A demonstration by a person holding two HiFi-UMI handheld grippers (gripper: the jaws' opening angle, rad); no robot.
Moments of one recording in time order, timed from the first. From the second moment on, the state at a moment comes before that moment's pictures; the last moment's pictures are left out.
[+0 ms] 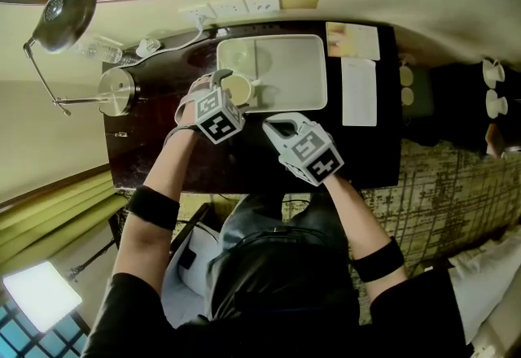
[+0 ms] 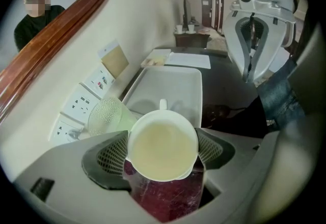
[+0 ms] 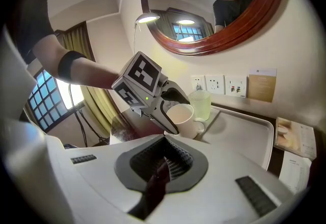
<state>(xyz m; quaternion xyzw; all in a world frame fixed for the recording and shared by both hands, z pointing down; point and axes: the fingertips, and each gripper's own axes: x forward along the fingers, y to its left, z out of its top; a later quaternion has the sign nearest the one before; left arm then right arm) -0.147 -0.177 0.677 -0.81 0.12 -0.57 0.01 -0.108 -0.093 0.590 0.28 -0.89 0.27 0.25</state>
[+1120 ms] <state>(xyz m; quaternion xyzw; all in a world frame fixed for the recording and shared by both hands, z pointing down) -0.148 -0.154 0.544 -0.83 0.30 -0.47 0.04 -0.061 -0.078 0.556 0.32 -0.88 0.25 0.26</state>
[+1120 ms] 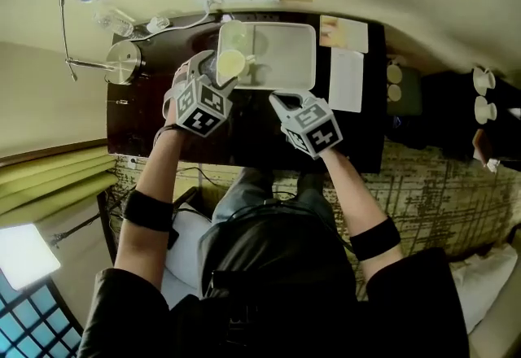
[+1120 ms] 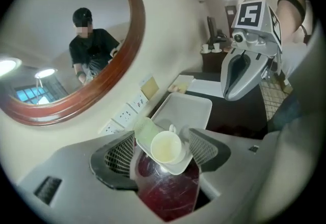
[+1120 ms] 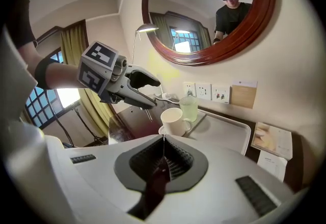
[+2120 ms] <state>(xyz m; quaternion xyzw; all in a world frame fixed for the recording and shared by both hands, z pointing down) -0.088 -0.027 0.494 -0.82 0.46 -0.28 -0.20 0.087 -0.033 0.530 0.41 -0.85 0.25 0.21</state>
